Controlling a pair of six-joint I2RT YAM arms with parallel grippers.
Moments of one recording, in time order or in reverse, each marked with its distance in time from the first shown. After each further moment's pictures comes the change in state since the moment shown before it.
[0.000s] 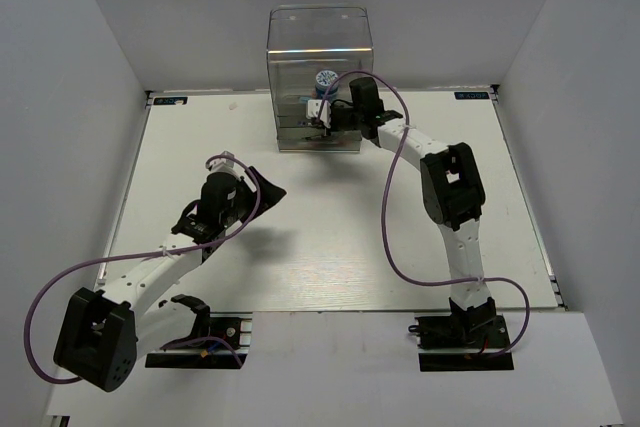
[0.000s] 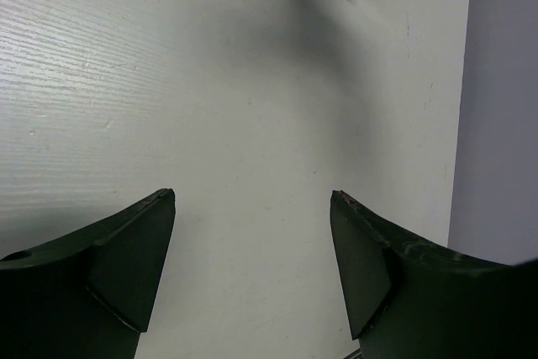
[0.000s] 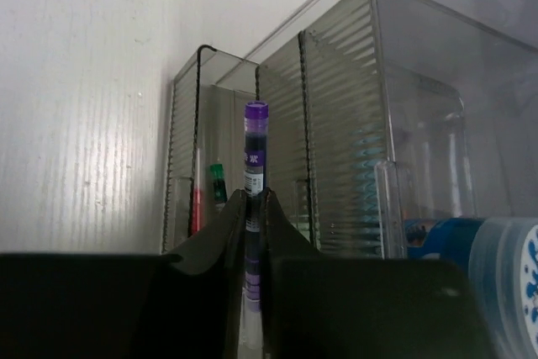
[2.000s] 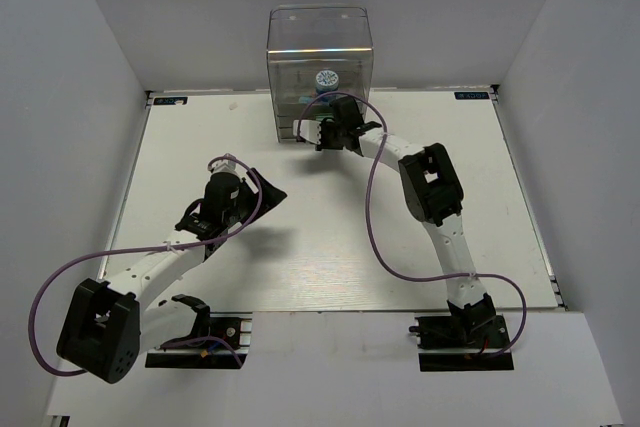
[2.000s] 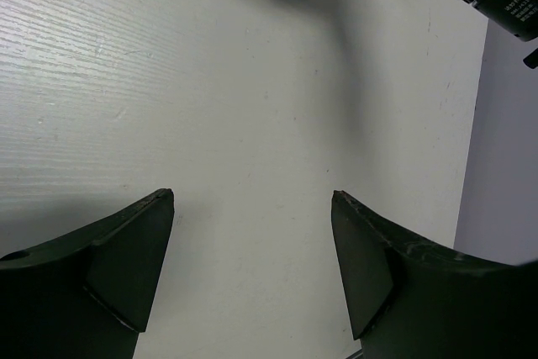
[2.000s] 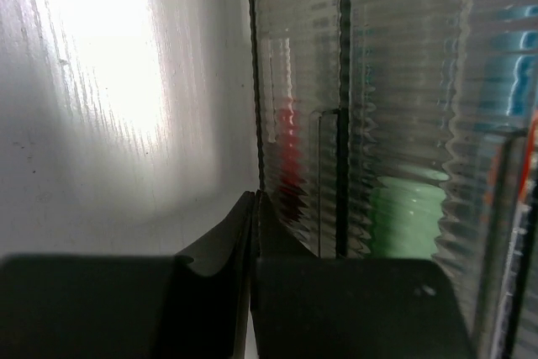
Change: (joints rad) left arm 0.000 0.047 0.000 -0.005 -0.008 -0.021; right arm 0.057 0.163 0.084 -0.123 0.472 -0.090
